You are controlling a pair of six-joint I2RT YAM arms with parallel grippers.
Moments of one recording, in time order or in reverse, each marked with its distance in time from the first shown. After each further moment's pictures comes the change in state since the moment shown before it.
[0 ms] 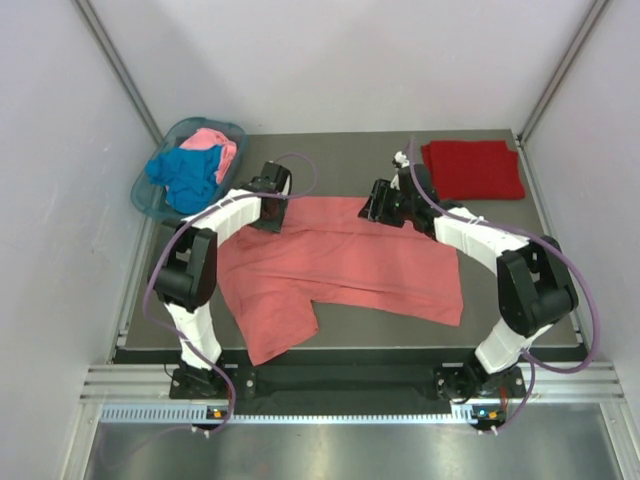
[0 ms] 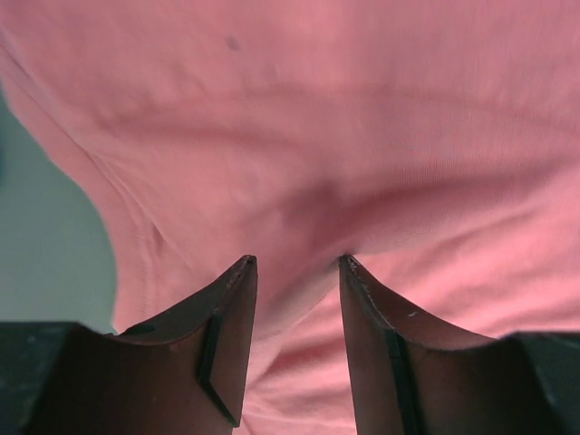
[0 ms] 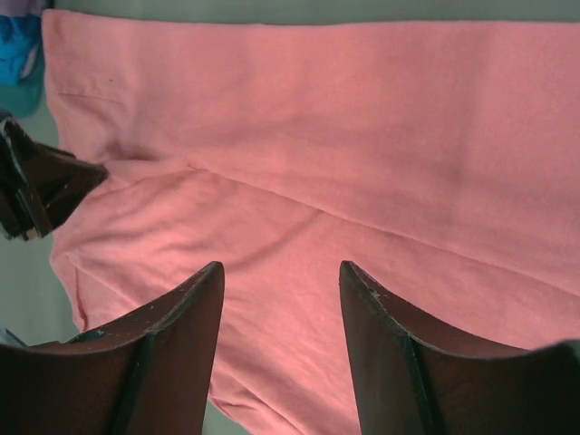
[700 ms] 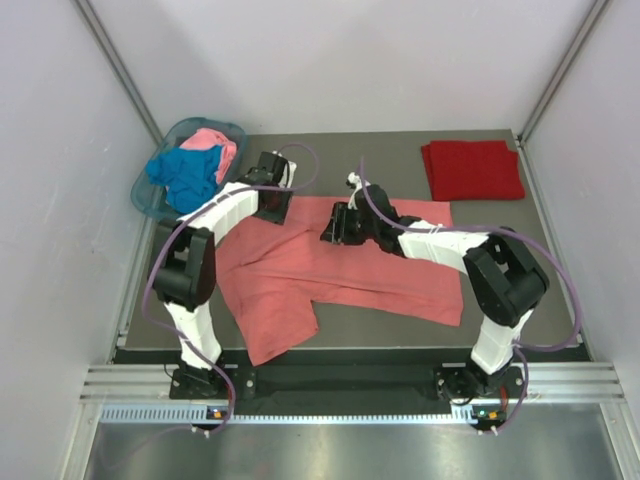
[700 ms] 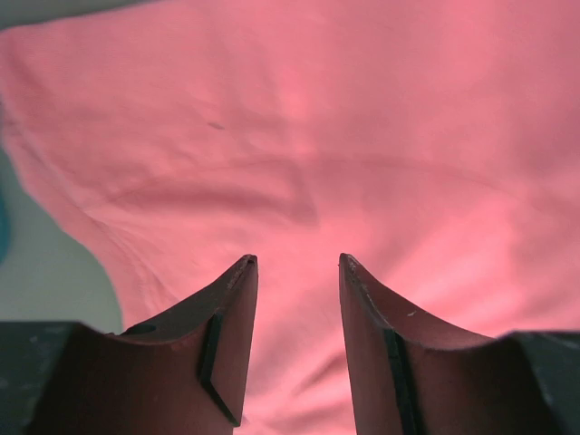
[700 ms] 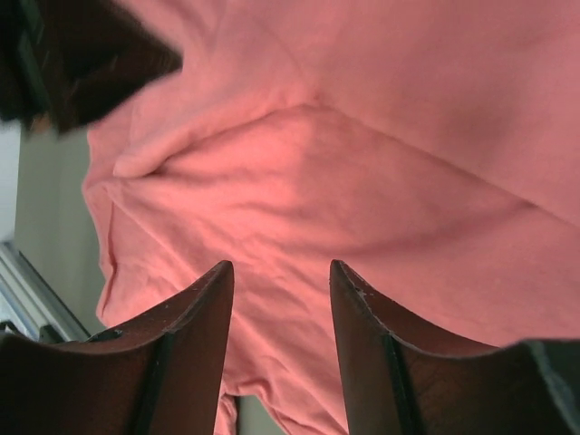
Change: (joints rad) left arm 0.022 0.063 0.151 -0.025 0.086 0.044; right arm 0.232 0.134 -0.005 0.187 -0.027 0.035
